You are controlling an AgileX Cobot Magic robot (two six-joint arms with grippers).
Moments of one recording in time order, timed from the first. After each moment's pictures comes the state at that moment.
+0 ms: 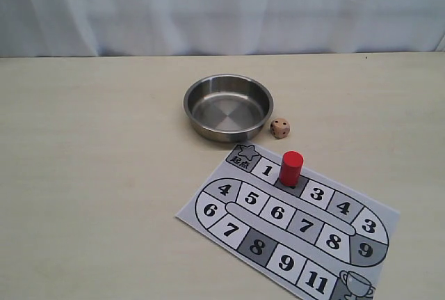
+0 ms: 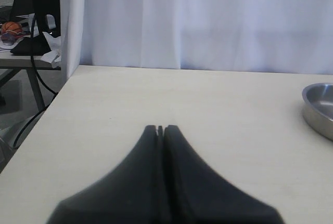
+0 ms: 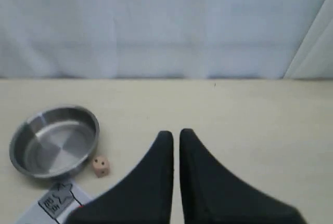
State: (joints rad) left arm 0.02 0.00 0.00 0.04 0.24 -0.06; right arm 0.00 0.77 -0.98 0.00 0.68 -0.03
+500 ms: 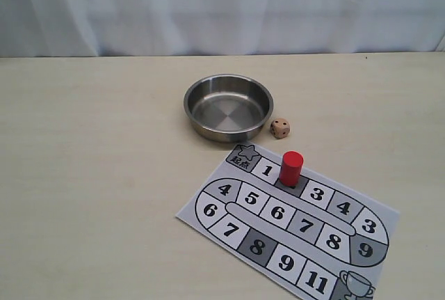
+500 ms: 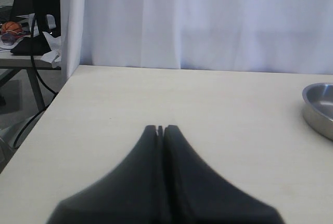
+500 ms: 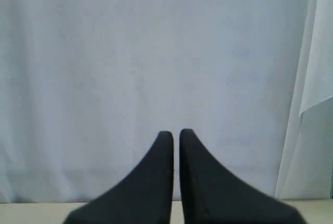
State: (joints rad) left arm 0.02 0.00 0.00 0.04 0.24 -0.06; right arm 0.00 0.25 -0.98 0.01 0.68 -0.01
